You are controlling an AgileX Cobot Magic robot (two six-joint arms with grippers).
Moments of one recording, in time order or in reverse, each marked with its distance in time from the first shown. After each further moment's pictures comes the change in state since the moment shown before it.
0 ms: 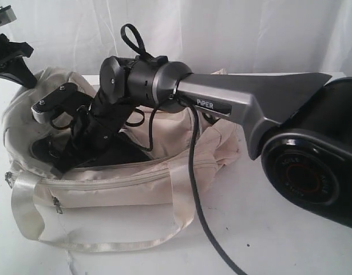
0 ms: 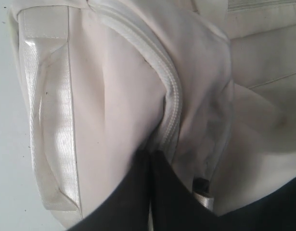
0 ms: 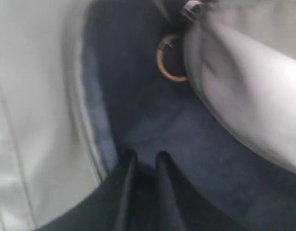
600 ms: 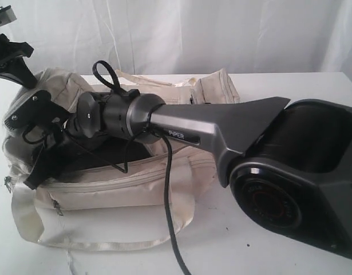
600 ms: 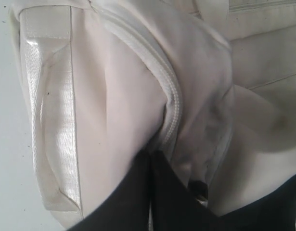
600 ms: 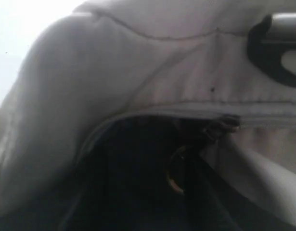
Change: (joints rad) left arm 0.000 0.000 0.000 0.000 0.000 -0.004; right arm 0.080 0.080 0.000 0.036 -0.341 -0.075
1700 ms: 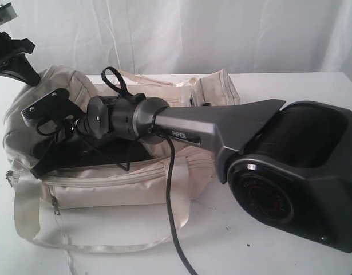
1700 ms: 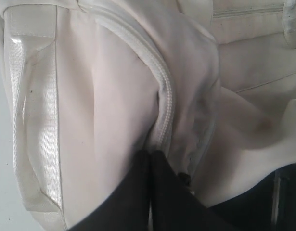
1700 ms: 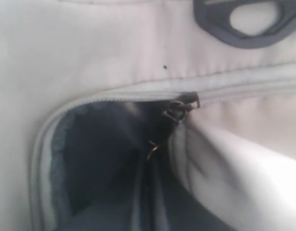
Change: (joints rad) left arm 0.000 0.000 0.000 -0.043 0.000 0.000; right arm -0.030 0.024 0.000 0.000 -0.058 0.142
